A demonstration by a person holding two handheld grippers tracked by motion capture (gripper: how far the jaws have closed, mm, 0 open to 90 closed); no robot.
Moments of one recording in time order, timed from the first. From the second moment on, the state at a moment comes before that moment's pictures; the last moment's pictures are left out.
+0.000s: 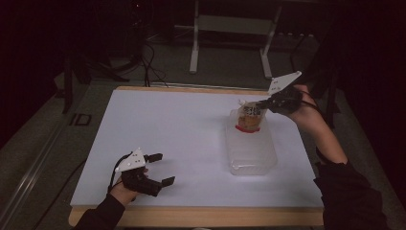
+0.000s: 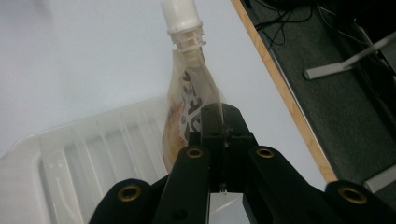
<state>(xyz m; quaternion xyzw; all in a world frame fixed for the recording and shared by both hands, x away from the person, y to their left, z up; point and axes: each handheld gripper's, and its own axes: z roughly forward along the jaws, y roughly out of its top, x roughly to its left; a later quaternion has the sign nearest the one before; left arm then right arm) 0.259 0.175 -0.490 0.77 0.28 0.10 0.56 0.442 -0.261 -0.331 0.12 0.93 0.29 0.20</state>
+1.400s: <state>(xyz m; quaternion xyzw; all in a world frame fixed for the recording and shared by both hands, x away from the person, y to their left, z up) 0.260 0.173 -0.493 0.77 0.28 0.08 0.57 0.446 -0.267 -0.377 0.16 0.91 0.34 0.15</state>
